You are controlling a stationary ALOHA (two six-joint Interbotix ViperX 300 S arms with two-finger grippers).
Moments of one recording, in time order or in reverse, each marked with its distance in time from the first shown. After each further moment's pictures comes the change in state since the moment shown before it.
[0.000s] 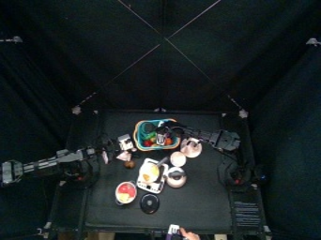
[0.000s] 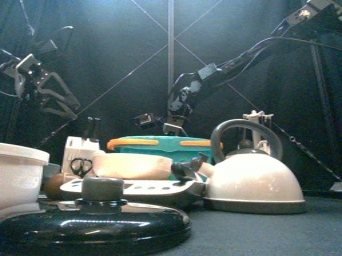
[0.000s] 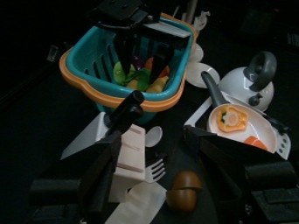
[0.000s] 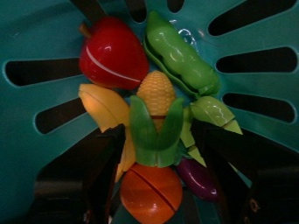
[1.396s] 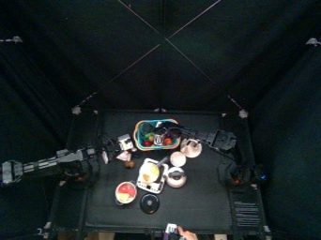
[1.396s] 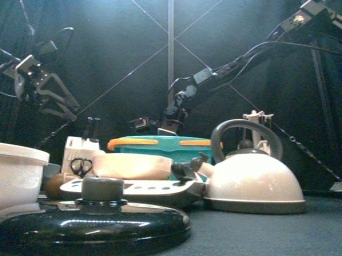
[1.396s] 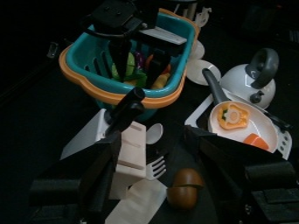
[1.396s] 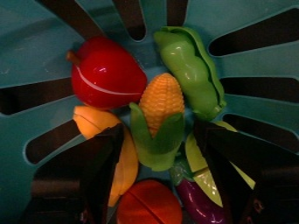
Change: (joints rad) left arm 0.000 -0.002 0.000 0.000 0.014 0.000; right arm 0.011 0.058 -0.048 -0.006 -0.025 0.006
